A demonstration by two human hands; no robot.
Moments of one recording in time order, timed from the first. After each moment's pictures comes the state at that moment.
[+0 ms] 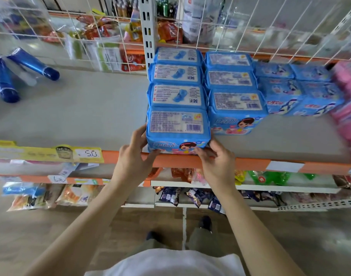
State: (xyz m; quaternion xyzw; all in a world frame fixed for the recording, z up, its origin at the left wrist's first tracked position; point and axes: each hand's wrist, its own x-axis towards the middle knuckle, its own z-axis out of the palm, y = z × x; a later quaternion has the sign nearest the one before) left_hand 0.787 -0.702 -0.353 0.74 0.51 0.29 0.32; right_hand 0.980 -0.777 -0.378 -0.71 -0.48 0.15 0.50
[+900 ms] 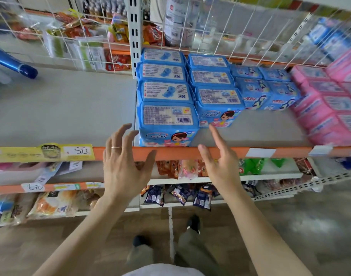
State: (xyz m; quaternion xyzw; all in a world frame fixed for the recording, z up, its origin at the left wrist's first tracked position) left_hand 0.766 -0.728 -0.367 0.79 0.46 0.37 0.19; right_hand 0.976 -0.825 -0.348 -0.74 -0.51 0.11 0.44
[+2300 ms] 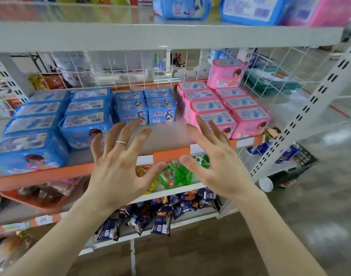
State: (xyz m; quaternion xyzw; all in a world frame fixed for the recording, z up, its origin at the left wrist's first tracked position) left_hand 1.051 -0.948 -0.228 0.91 0.32 0.25 0.01; right_hand 1.247 -1.074 -0.216 -0.76 -0.59 0.04 0.27
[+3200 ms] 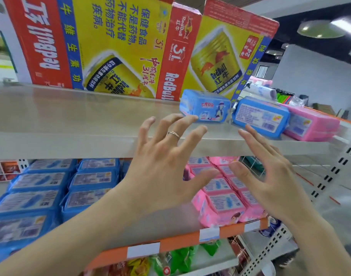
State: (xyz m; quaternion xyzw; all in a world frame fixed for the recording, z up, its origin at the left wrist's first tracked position) left_hand 1.101 -0.850 -0.077 0.89 0.16 0.43 -0.04; right_hand 1.279 -1.002 -0.067 -0.75 -0.55 -0.17 0.33
